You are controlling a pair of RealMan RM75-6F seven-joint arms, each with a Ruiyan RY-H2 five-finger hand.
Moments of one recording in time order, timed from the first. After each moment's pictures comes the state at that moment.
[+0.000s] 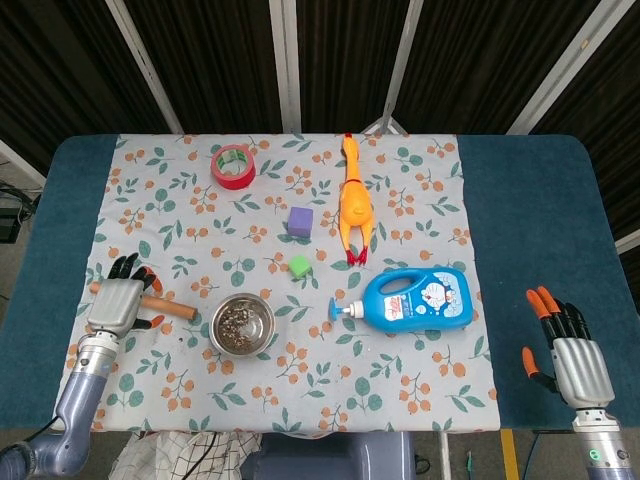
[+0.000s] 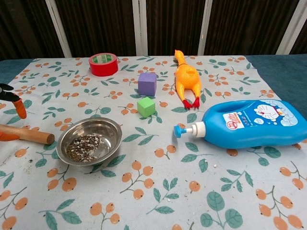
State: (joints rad) left arm -0.40 -1.47 -0.13 -1.45 1.17 1.13 0.39; right arm 0.08 -1.24 0.03 -1.48 -1.54 1.47 0.12
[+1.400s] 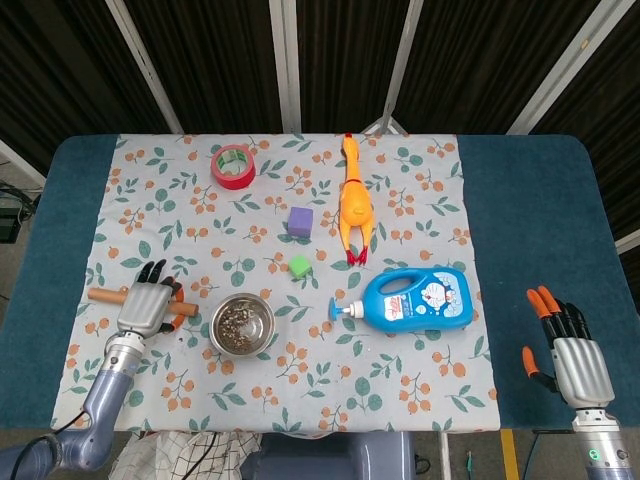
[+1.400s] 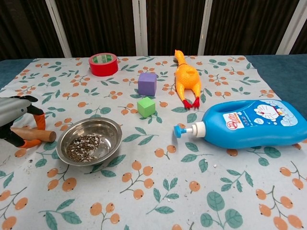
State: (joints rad) left arm -0.46 -1.56 -0.10 -1.42 1.12 1.10 0.50; right arm 0.08 -1.24 0.03 -1.48 -1.54 1.47 0.12
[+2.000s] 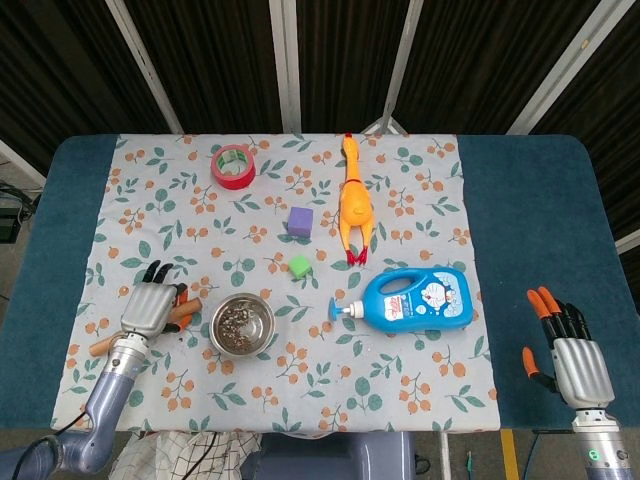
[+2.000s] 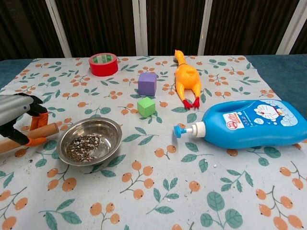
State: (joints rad) left arm -0.46 -1.56 -0.09 -1.42 1.18 1.13 0.44; right arm 0.08 -1.24 0.03 -1.49 -1.53 1.47 0.11
